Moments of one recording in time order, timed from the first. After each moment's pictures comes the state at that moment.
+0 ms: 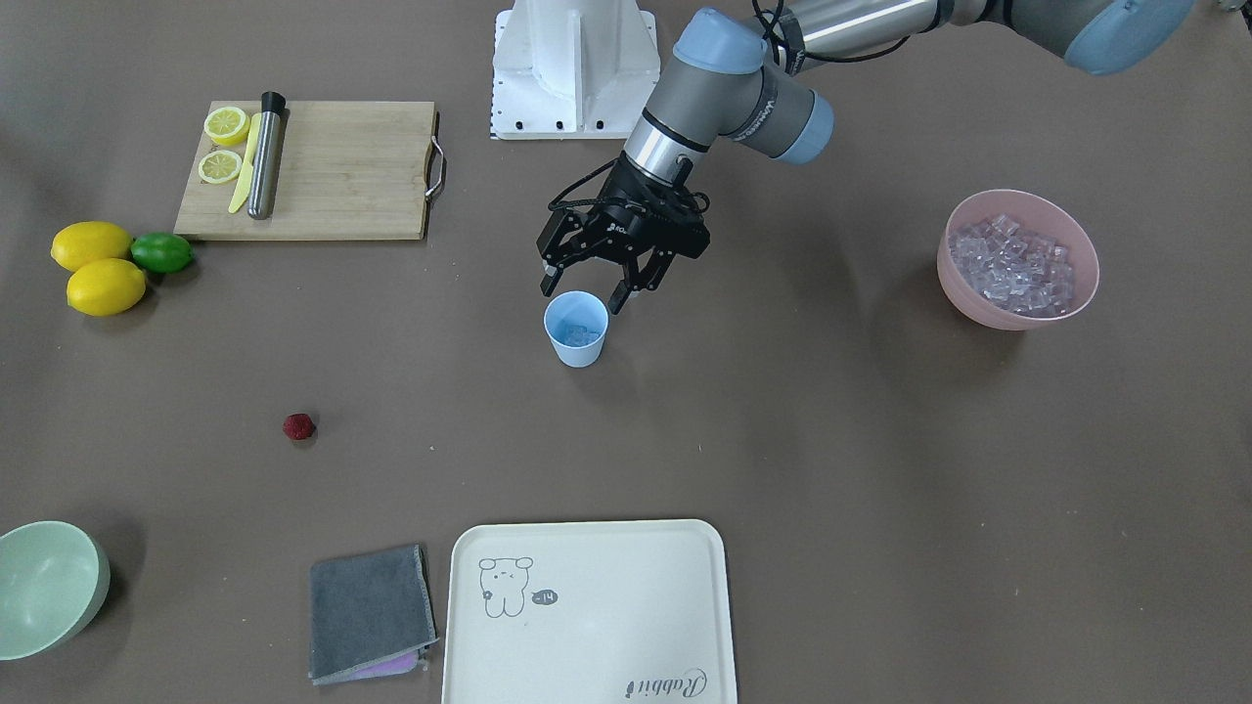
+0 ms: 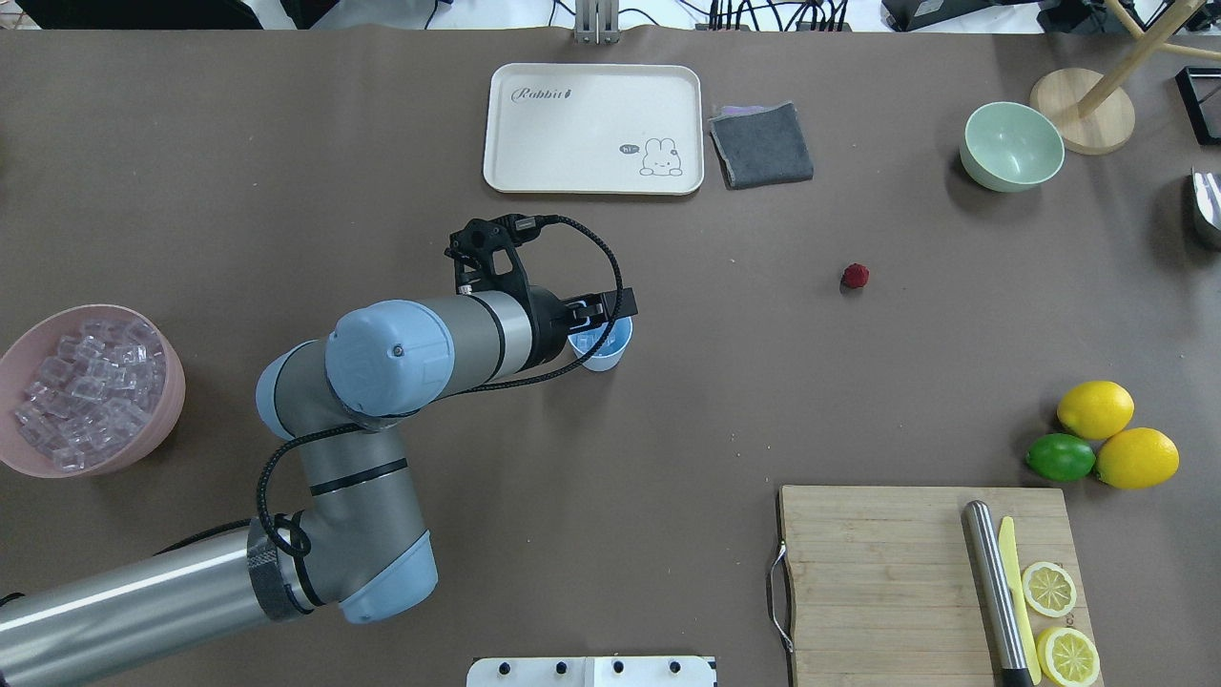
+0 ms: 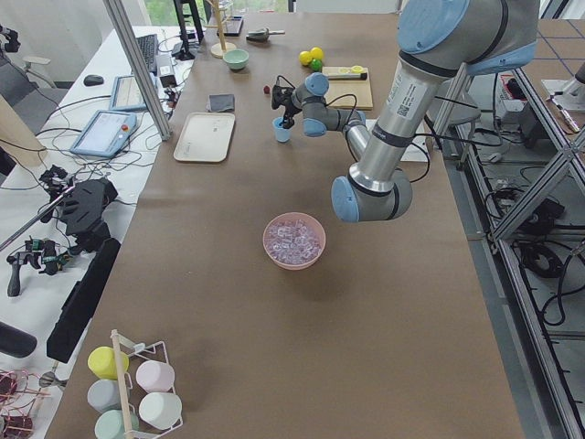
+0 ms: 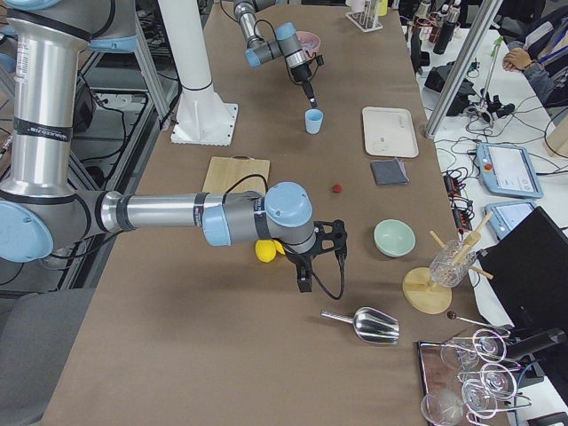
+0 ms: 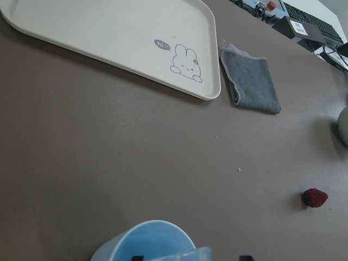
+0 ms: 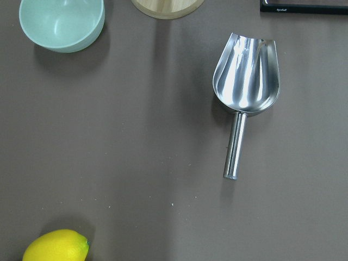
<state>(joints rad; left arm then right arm) -0.44 -2.20 -1.61 -2.28 -1.51 -1.47 1.62 -1.75 1.83 -1.43 2.39 0.07</state>
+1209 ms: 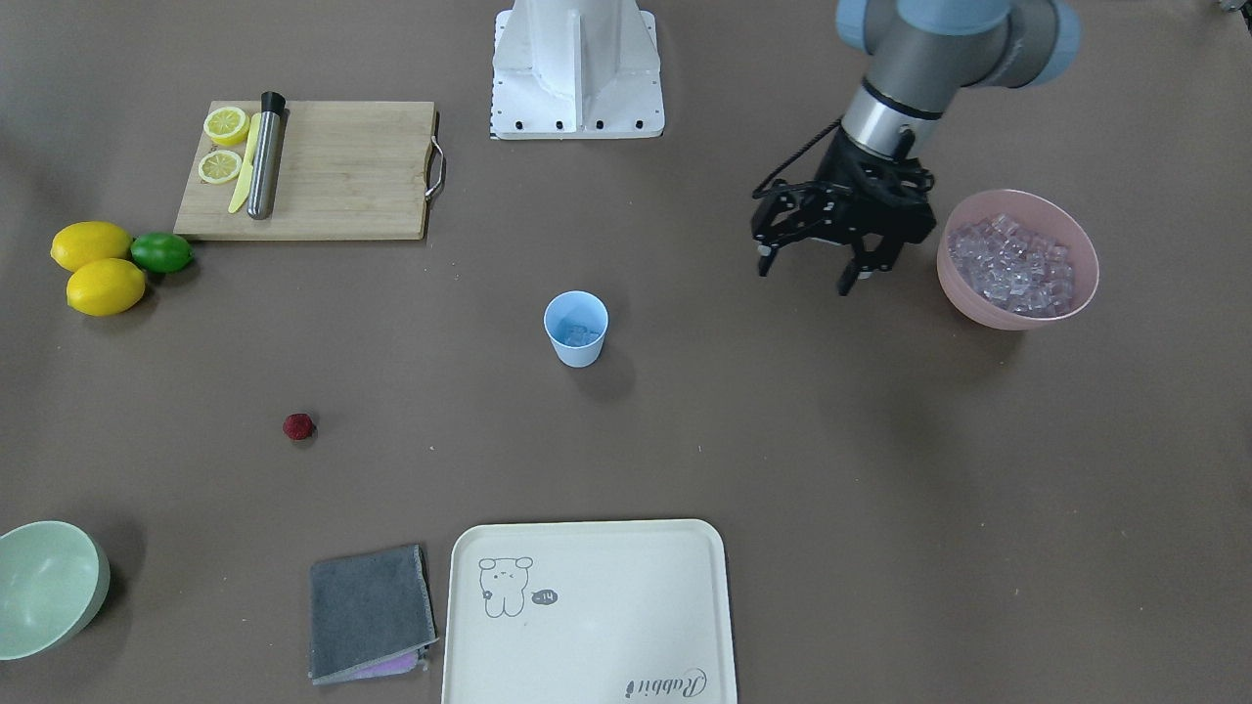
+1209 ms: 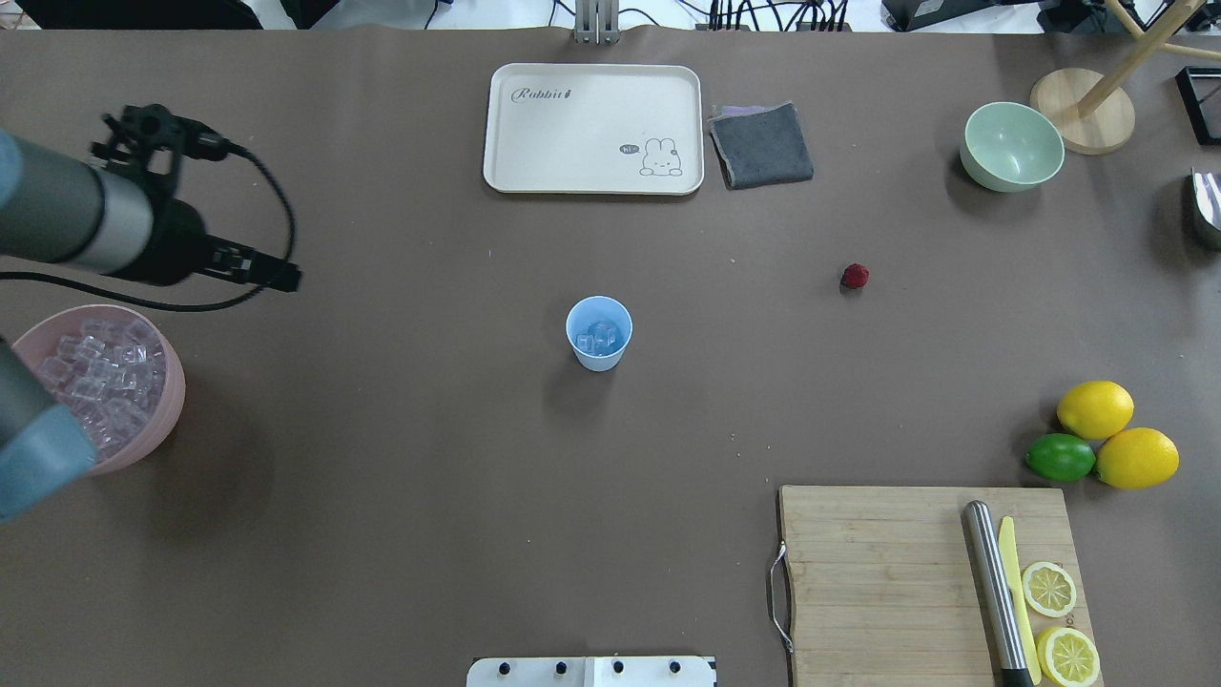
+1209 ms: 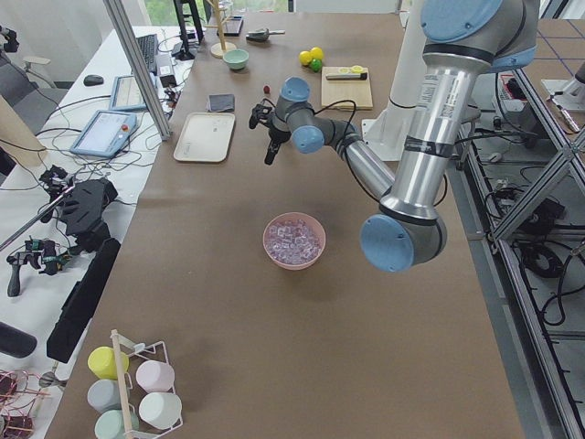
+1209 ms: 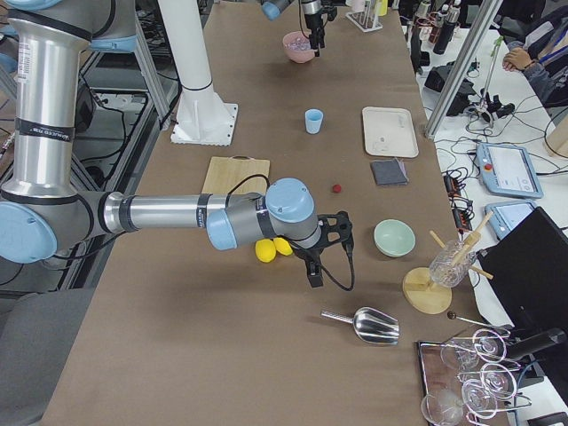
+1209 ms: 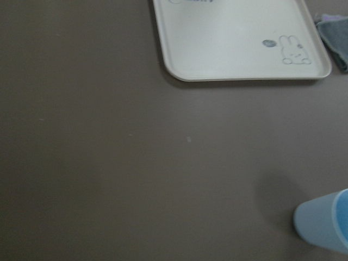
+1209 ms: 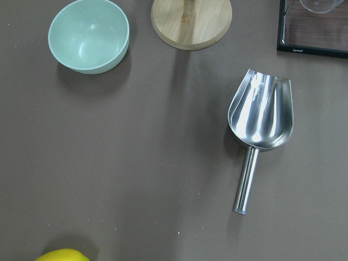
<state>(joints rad) -0.91 -1.71 -2.02 -1.84 -2.03 -0.66 1.60 -1.73 1.80 -1.31 2.40 0.07</state>
